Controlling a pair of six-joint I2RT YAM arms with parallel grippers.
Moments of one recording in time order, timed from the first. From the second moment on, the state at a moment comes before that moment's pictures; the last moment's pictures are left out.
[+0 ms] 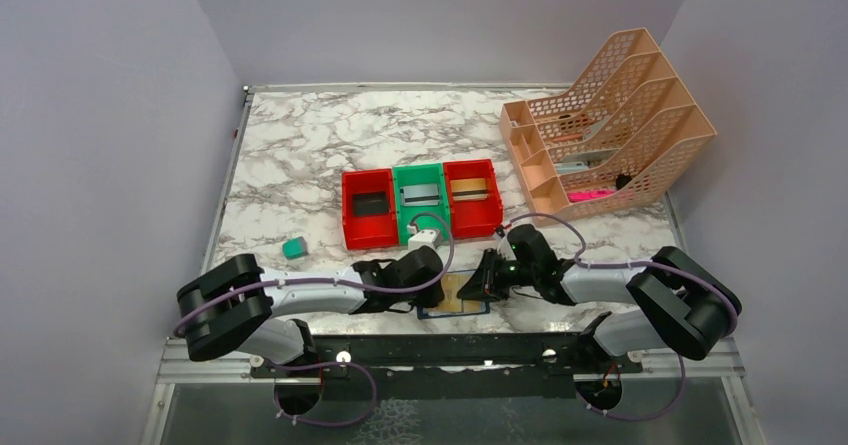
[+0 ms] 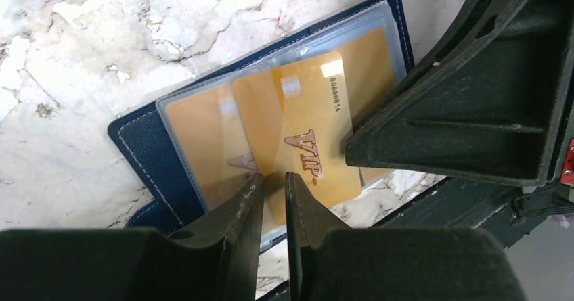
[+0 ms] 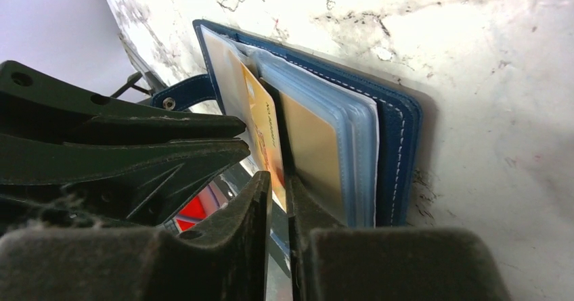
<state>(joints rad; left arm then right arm) -1.14 1.37 0.57 -0.05 -0.15 -0.87 0.70 1.38 0.29 0.35 -0.51 1.07</state>
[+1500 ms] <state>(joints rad) -1.14 1.36 0.53 -0.03 -0.15 -0.88 0.70 1.55 0.24 0.70 -0.56 1.05</state>
